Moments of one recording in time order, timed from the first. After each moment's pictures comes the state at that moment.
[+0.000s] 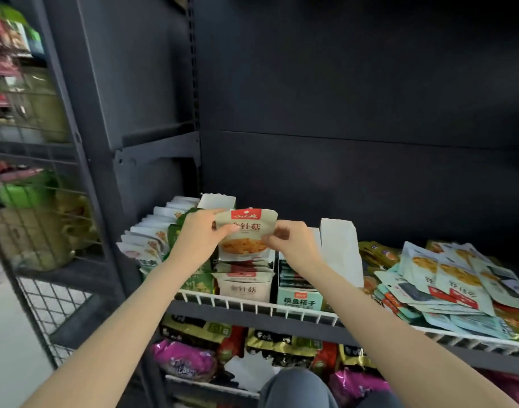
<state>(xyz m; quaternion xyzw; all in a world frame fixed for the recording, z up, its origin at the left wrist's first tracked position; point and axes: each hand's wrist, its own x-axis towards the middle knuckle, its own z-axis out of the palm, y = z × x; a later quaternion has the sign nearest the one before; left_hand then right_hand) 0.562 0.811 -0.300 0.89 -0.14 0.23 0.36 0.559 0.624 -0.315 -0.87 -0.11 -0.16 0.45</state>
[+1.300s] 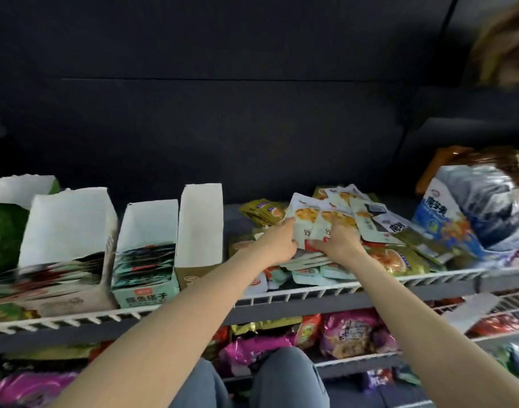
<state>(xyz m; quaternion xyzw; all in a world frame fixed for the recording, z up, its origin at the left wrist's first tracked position) 0.582 0.451 -0.374 0.91 -0.33 -0.11 0.22 0.535 0.309 -0.391 -0.93 0.26 -0.04 0.26</state>
